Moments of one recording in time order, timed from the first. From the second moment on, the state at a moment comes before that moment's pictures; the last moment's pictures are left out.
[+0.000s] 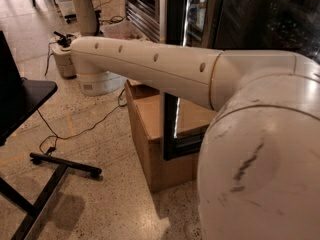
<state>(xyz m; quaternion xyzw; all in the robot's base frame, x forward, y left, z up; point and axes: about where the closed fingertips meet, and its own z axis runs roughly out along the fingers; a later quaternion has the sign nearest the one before) 0.725 -0.012 0.876 0.43 0.68 -0.05 0.59</state>
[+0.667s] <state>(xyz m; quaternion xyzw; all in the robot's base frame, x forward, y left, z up) 0.702 -0.073 0.850 0.51 0.64 -0.10 0.56</state>
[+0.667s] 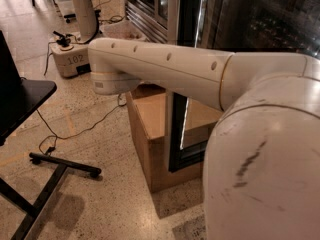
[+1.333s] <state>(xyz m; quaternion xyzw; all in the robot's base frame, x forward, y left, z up) 0.646 -0.109 0.834 0.57 0.61 -0.11 0.54</state>
